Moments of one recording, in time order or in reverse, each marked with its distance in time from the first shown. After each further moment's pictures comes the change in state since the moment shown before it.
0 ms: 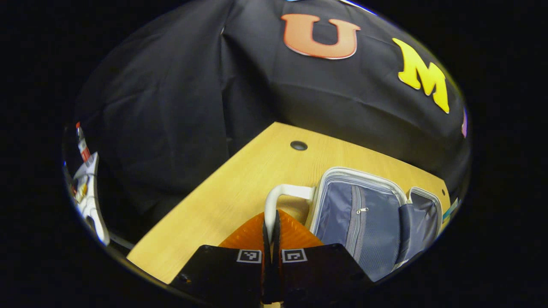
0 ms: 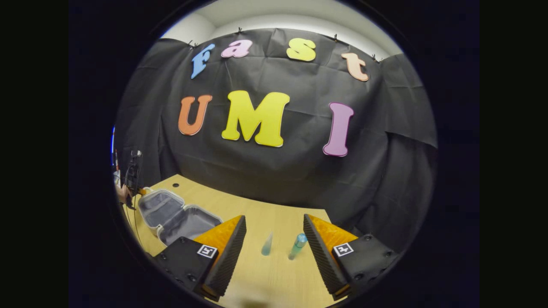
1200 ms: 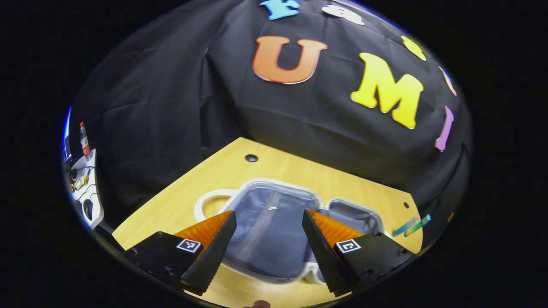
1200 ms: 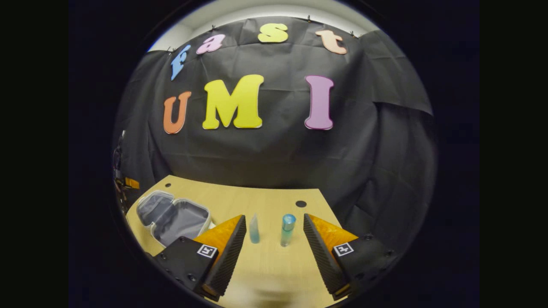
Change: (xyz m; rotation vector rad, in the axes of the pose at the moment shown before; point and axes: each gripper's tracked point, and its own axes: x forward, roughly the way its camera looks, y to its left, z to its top) left arm -0.163 -0.167 0.037 0.022 -0.136 -0.160; right arm 0.025 -0.071 -0.070 0.152 0.095 -0.043
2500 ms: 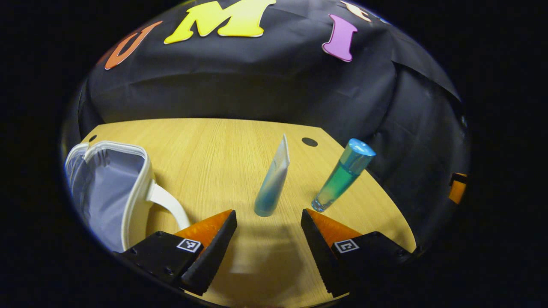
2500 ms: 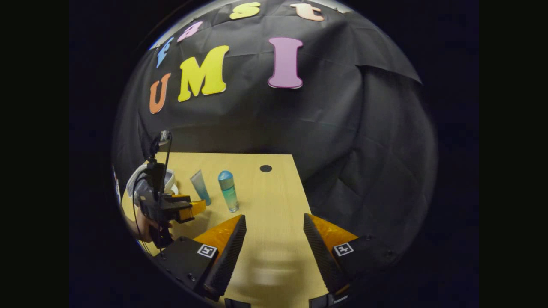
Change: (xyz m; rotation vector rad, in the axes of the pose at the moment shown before) left arm 0.095 -0.412 -0.241 0.267 0.208 -0.419; right arm 0.015 -0.158 -0.077 0.019 0.212 -0.049
